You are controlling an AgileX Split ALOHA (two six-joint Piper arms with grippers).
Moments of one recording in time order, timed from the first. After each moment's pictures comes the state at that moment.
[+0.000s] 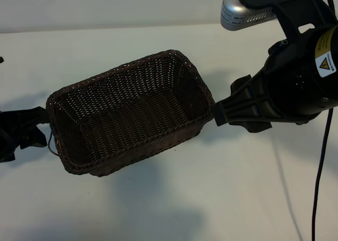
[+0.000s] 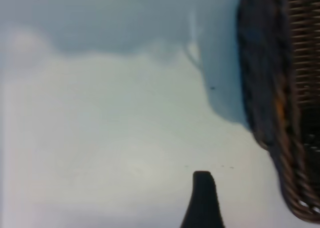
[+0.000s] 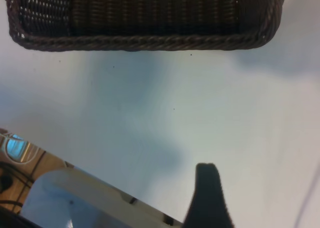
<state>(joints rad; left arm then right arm) -0.11 1.16 -0.73 -0.12 0.82 -0.40 0.93 1.28 -1.32 -0.01 1.15 0.49</state>
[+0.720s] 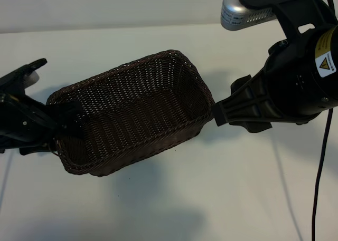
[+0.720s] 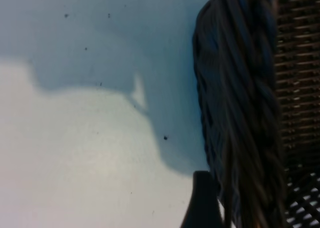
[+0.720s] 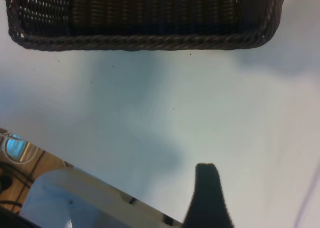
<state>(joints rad) -0.09 1.49 -0.73 -0.40 0.57 -0.14 0.93 1.28 -1.32 -0.01 1.15 0.49</state>
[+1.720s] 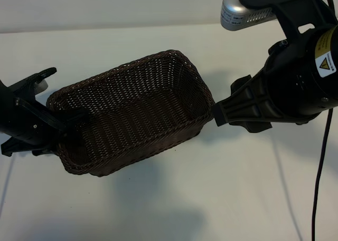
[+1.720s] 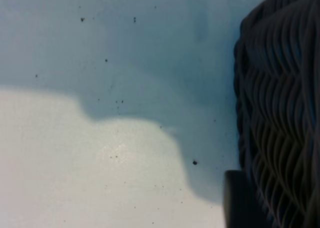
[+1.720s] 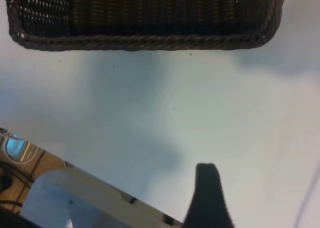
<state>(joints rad) -0.09 1.60 -0.73 -0.39 0.51 -0.13 0.93 1.28 -1.32 -0.01 1.15 0.49</state>
